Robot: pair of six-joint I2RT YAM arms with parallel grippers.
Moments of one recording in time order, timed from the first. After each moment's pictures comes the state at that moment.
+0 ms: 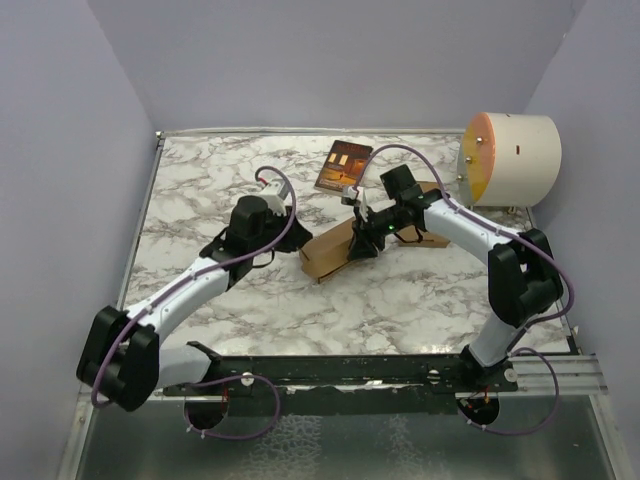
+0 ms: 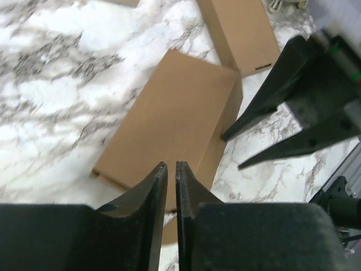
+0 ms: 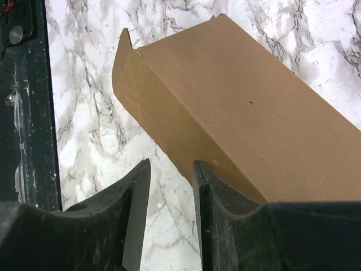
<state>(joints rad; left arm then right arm) -0.51 1.30 0.80 0.03 0.30 -0.46 0.48 1.71 1.21 -0.53 -0.87 -0.54</state>
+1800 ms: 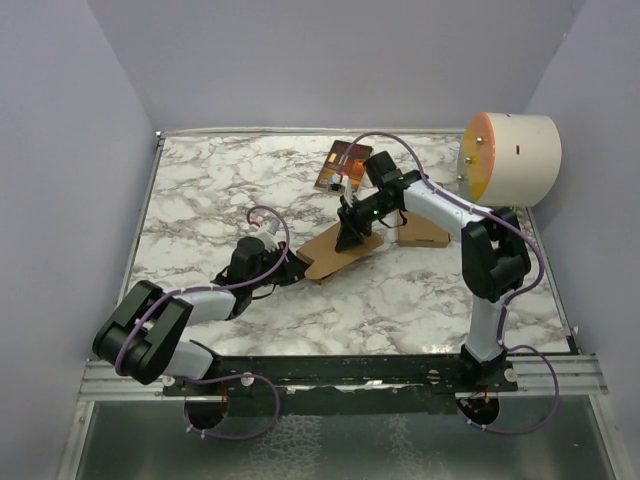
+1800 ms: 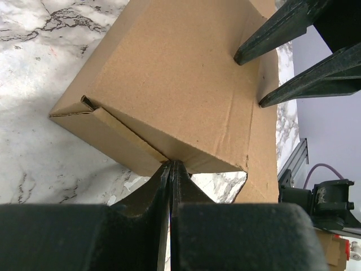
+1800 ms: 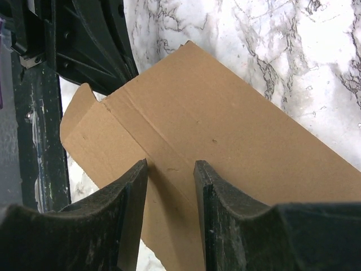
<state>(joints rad) -0.50 1.37 0.33 0.61 0.37 -0.85 0.50 1.94 1.48 -0.68 -0.91 -0.50</state>
